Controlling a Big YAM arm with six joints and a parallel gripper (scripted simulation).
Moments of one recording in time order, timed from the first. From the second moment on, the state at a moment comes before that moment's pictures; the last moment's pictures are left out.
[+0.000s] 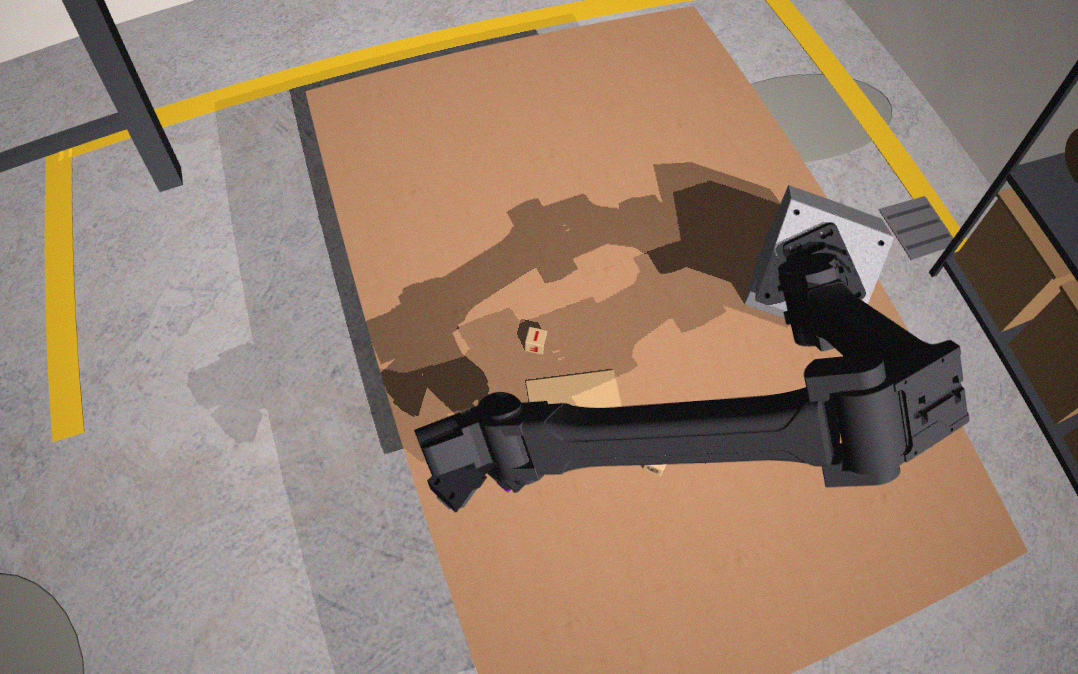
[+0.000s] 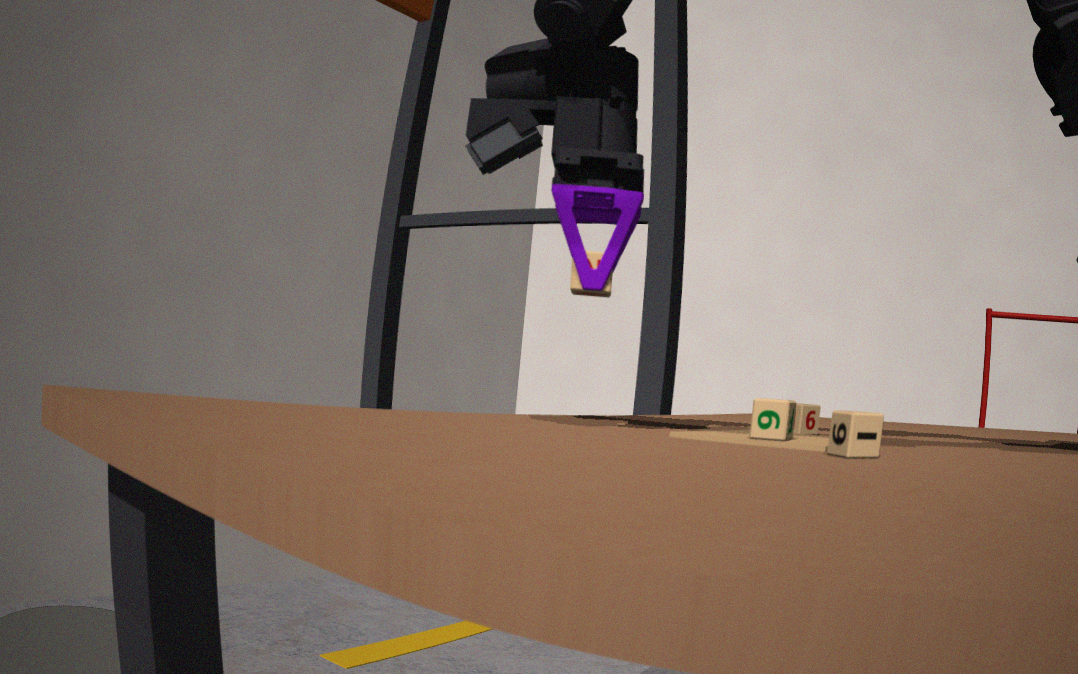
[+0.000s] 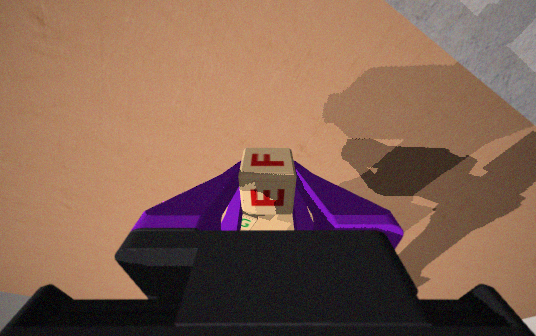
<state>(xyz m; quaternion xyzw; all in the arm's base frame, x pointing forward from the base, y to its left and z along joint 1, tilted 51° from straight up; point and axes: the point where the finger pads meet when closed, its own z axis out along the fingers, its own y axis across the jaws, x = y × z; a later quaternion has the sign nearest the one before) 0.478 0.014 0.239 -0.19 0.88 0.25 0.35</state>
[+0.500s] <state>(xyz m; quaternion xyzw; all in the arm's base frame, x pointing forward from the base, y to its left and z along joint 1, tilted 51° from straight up) 0.409 -0.014 0.159 0.15 0.89 0.38 0.20</state>
